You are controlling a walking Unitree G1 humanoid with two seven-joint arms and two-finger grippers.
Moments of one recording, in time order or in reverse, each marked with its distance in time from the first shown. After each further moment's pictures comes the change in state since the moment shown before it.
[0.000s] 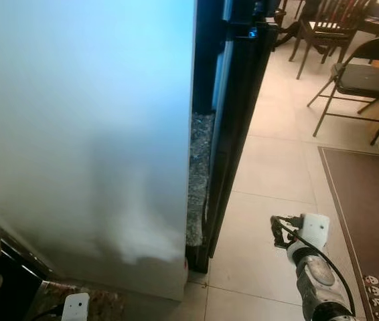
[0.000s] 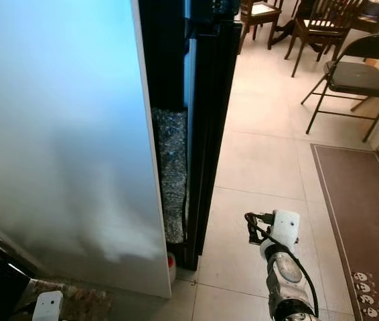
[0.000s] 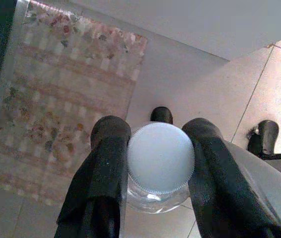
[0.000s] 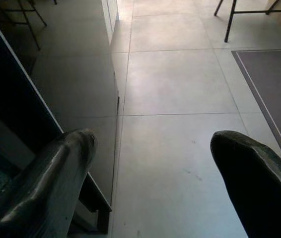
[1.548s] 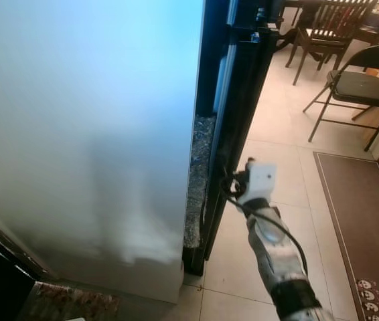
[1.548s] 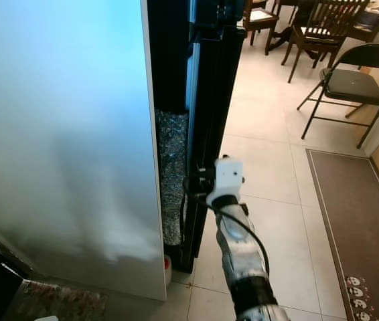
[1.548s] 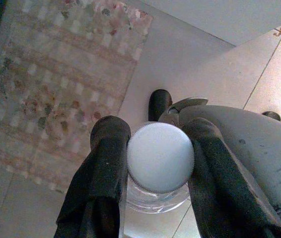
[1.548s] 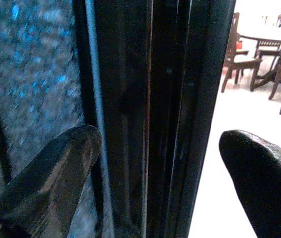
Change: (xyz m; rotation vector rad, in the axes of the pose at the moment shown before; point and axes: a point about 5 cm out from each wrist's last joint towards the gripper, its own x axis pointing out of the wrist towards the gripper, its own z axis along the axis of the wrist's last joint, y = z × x) left arm -0.010 0.001 -0.045 -0.051 0.033 0.060; right arm -0.002 0.132 0.101 -0.126 -0.384 0.328
